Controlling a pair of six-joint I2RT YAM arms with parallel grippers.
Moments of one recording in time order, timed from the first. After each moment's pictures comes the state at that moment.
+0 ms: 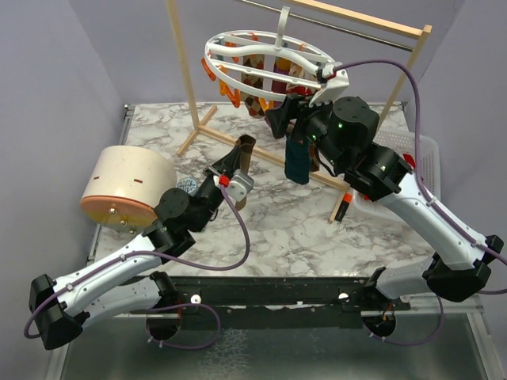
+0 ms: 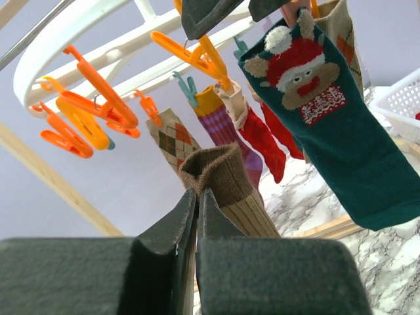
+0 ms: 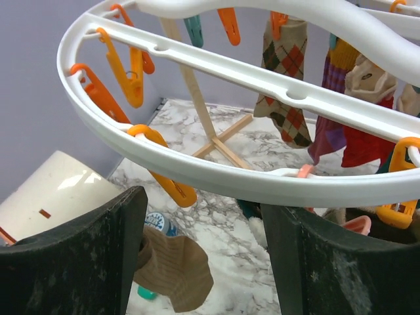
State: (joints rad) left arm -0.94 0.89 0.74 0.47 -0.27 0.69; right arm 0.86 1.36 1.68 -0.37 0.36 0.25
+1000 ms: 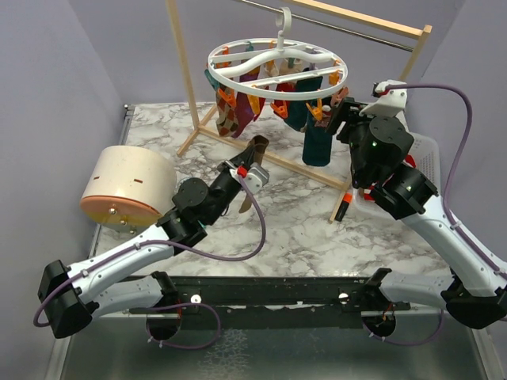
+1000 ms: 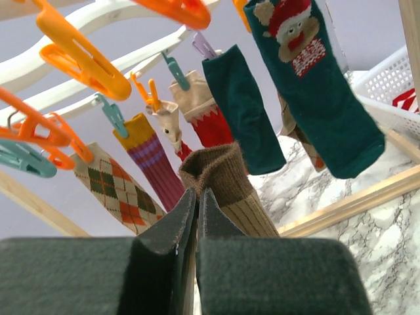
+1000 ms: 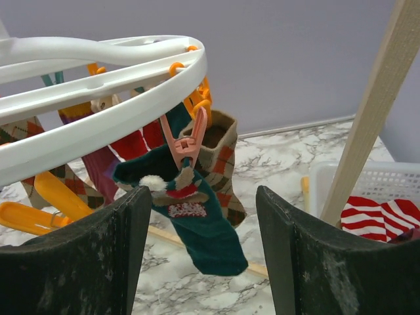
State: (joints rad) left arm -0.94 0.99 0.78 0.45 -0.25 0.64; right arm 0.76 1.14 1.42 -0.26 0.82 0.15
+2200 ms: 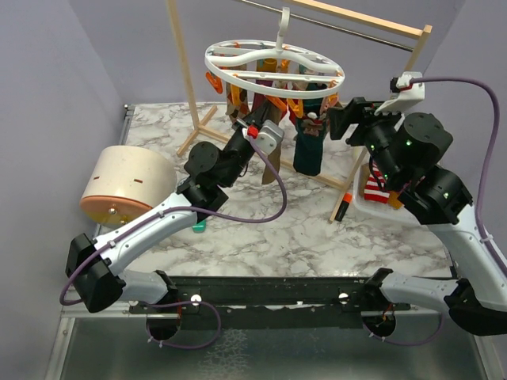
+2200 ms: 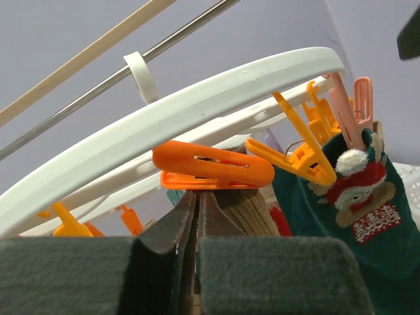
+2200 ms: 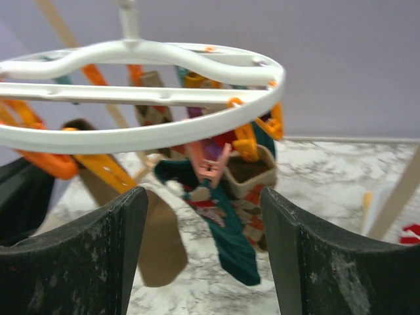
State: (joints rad) left arm -0.85 1.30 1.15 0.62 -0.15 0.65; right arm 0.72 1.09 1.55 -0.45 0.53 0.19
